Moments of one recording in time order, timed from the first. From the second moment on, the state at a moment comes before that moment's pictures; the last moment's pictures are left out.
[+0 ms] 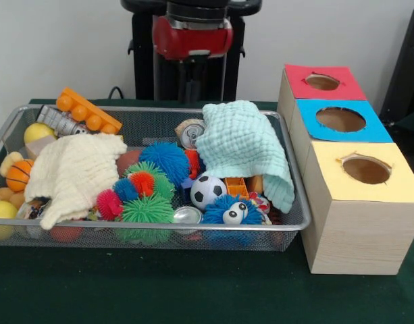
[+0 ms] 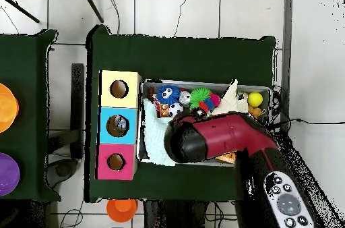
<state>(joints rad) -0.67 -0.91 0.49 1.83 -0.62 0.58 1.45</state>
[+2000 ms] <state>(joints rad) -0.91 -0.72 0.67 1.69 -0.80 0.71 1.33</state>
